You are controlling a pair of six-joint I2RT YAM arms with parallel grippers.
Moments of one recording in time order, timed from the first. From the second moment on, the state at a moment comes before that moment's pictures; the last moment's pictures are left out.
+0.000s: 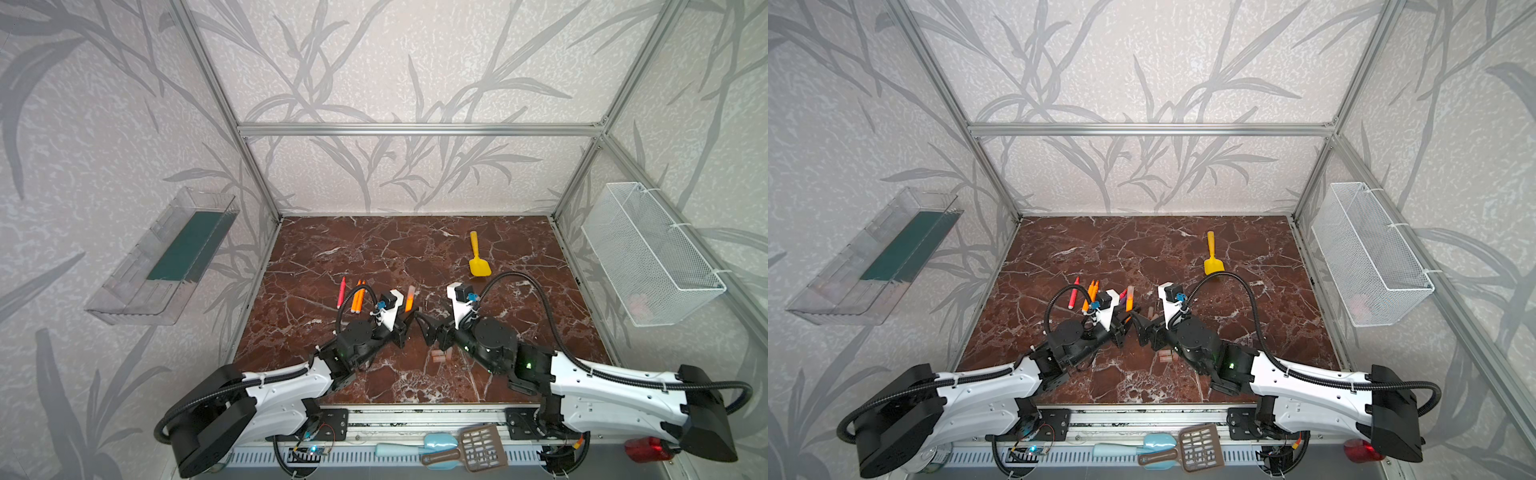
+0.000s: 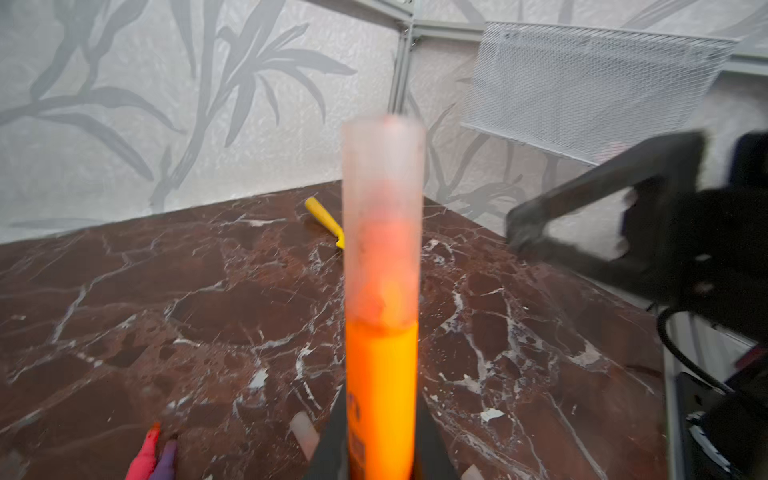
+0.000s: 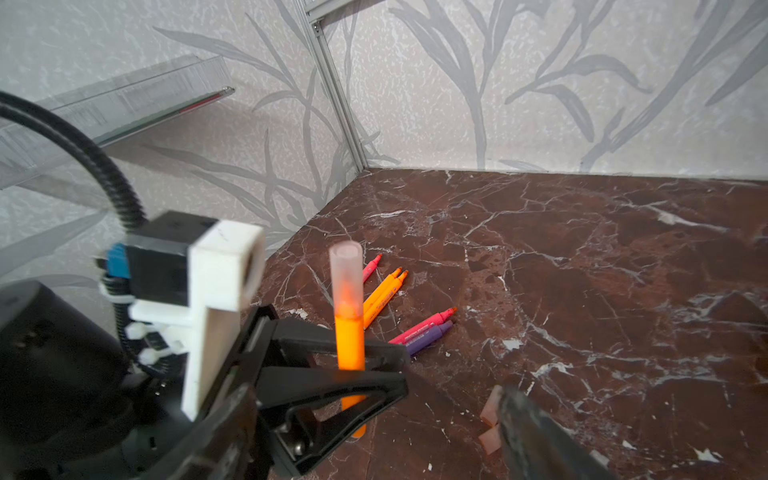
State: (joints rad) left arm -0.86 1.17 0.26 0.81 -0.08 -0.19; right arm 1.16 1.00 0.63 0.18 0.44 0.42
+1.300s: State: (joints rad) left arm 0.01 1.65 0.83 -0.28 -0.19 -0.81; right arm 0.44 1.00 0.39 0.07 0.59 0.42
